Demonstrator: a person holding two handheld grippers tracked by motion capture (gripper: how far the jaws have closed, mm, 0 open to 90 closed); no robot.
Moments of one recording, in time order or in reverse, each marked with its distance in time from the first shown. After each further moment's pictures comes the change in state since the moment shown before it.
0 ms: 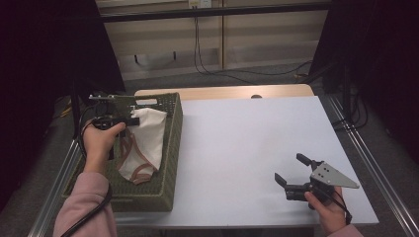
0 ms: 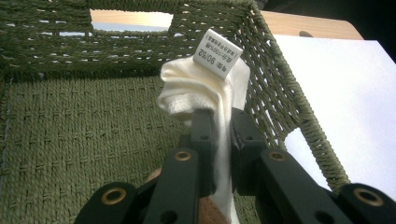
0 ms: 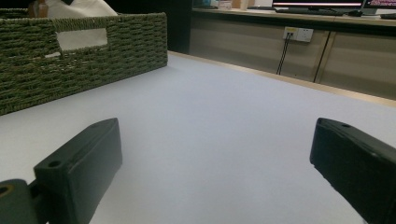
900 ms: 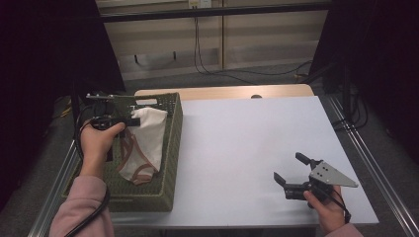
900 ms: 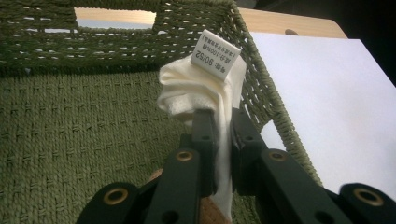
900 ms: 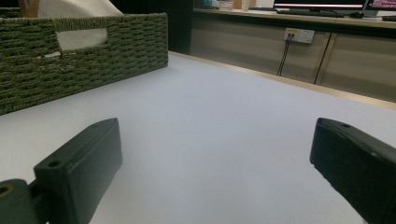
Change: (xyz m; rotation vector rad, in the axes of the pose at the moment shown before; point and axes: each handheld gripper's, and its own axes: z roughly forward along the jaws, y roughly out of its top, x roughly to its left) left arm -0.012 0.000 -0.015 0.013 -0.029 -0.008; right arm 0.000 0.001 0.003 0.000 0.004 -0.007
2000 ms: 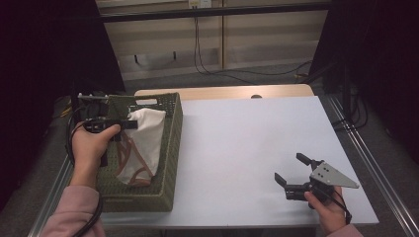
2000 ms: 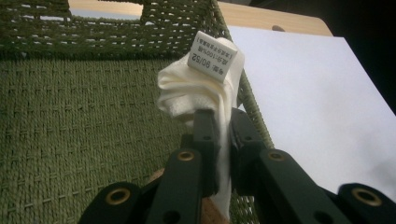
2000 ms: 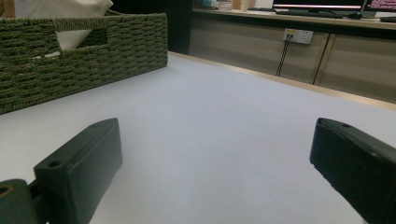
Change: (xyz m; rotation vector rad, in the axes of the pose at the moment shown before) left arm -0.022 -0.002 -0.029 0.018 -0.013 -0.015; right arm 0.000 0.000 -0.002 -0.001 -0.002 -0.006
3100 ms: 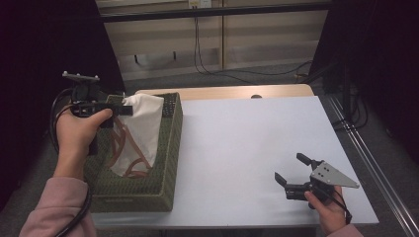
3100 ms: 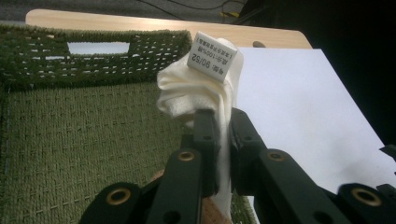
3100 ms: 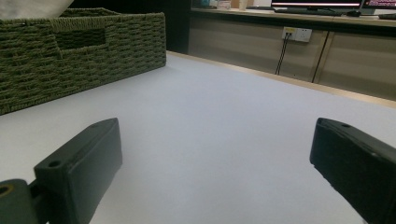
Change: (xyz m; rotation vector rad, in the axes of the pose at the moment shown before) left arm -0.028 0.032 -0.038 -0.009 -0.004 0.022; right arm -0.001 -0.001 0.000 0.008 -0.008 0.015
